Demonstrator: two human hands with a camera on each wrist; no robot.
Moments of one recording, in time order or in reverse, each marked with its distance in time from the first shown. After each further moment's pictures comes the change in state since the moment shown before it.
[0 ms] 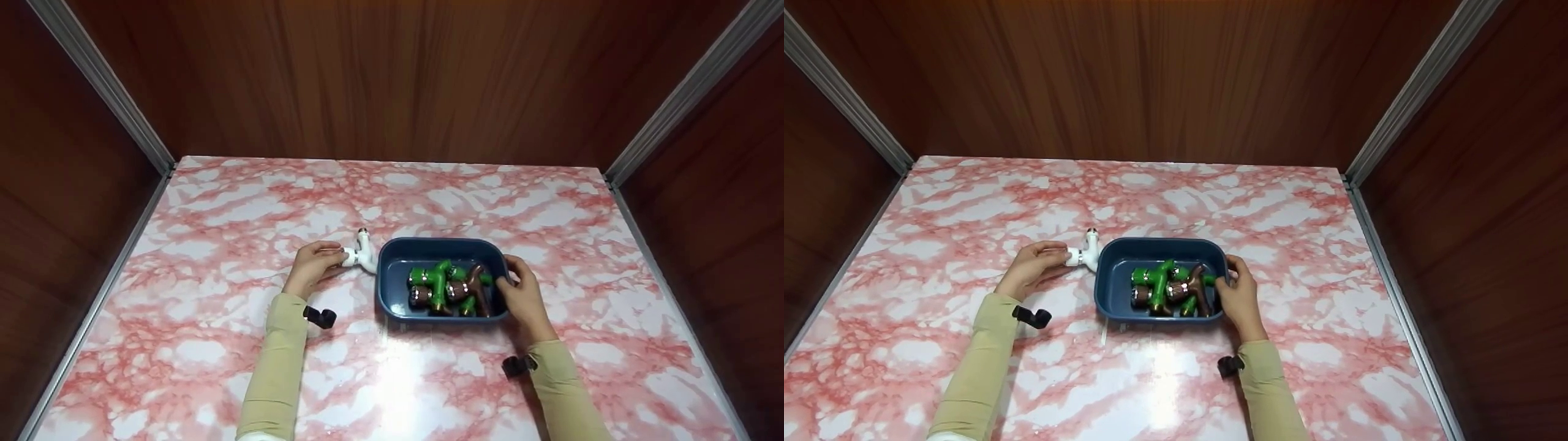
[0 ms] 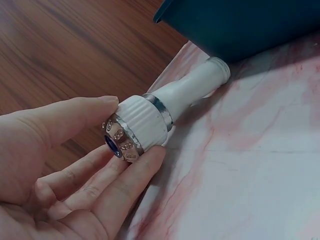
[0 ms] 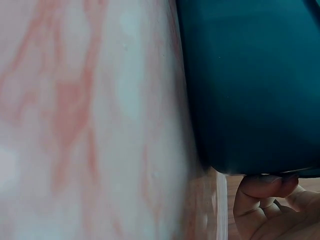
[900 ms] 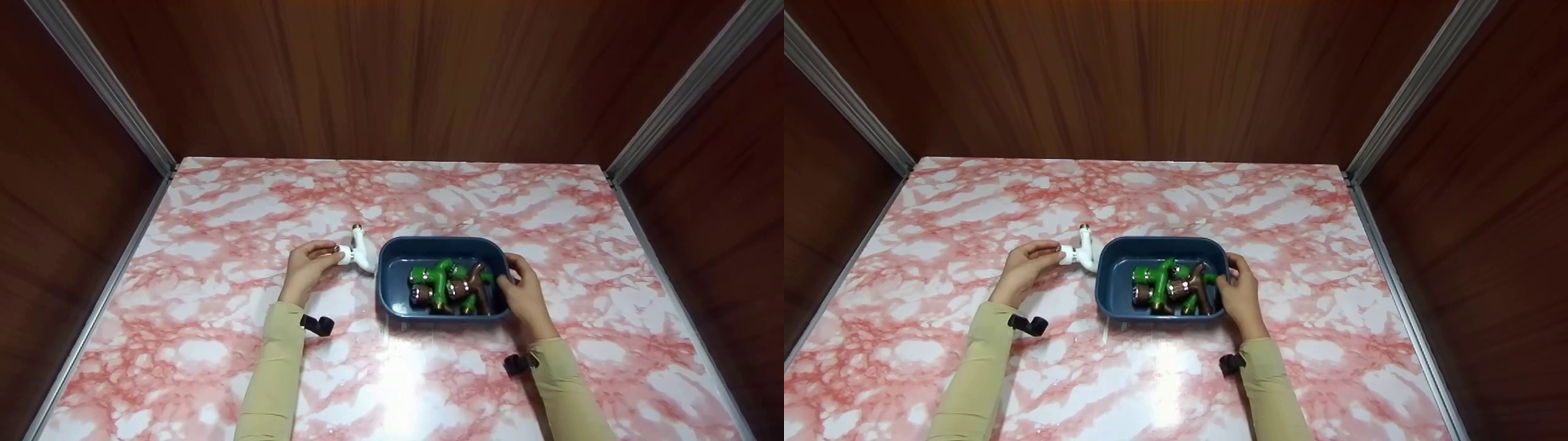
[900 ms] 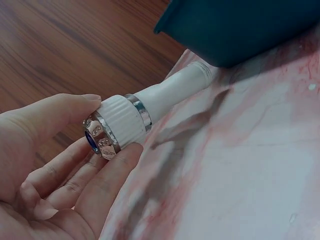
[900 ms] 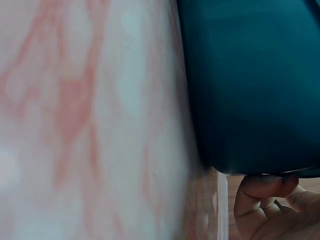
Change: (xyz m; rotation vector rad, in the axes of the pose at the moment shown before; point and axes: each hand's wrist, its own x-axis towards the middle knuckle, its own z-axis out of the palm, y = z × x) left_hand -0.014 0.001 -0.001 0.013 0.098 0.148; right_hand -0.002 -0.002 -0.002 -0.017 -0.041 0.042
